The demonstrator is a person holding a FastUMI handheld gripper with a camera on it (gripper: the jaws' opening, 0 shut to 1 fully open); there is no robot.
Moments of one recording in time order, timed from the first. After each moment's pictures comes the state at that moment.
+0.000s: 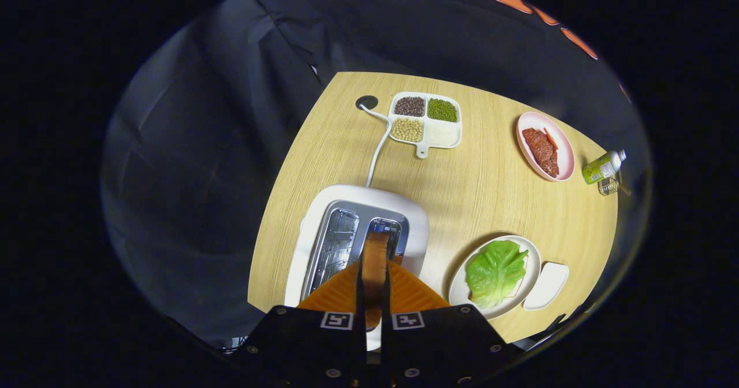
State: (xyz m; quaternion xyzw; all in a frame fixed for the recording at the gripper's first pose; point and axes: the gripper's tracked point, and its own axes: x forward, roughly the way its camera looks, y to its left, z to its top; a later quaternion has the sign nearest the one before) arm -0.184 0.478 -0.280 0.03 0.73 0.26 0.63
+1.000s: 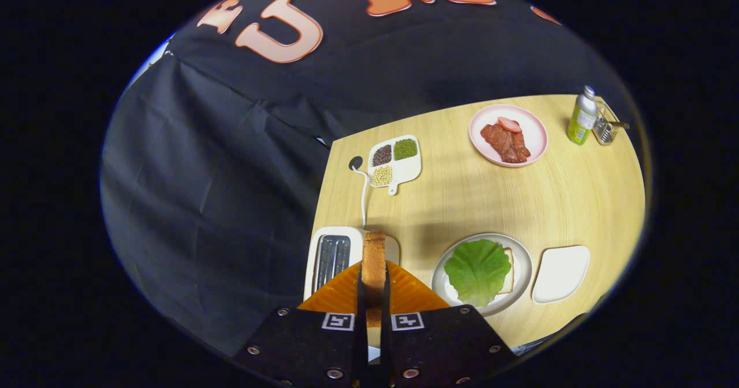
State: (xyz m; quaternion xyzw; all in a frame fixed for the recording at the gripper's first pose) arm -0.127 0.328 -0.256 0.27 0.68 0.23 0.64
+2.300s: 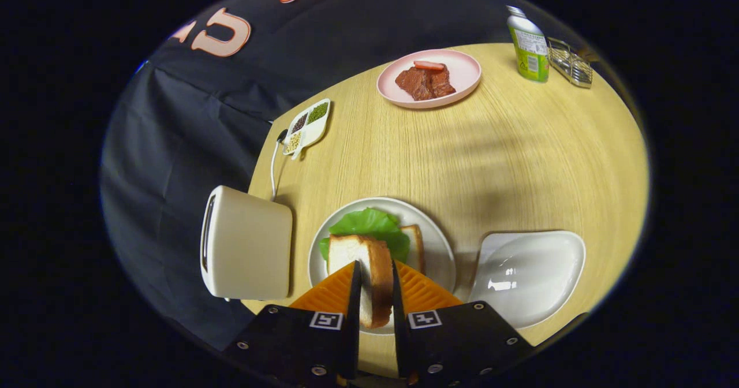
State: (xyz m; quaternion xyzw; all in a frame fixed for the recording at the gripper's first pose) arm -0.226 0.225 -0.425 0.22 0.70 0.22 0.64
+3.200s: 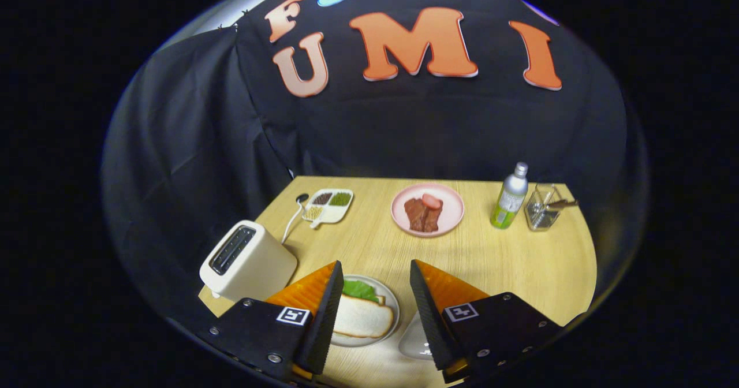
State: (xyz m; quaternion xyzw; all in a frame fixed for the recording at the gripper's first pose) arm -0.086 0.161 -0.258 0.13 0.46 0.24 0.85
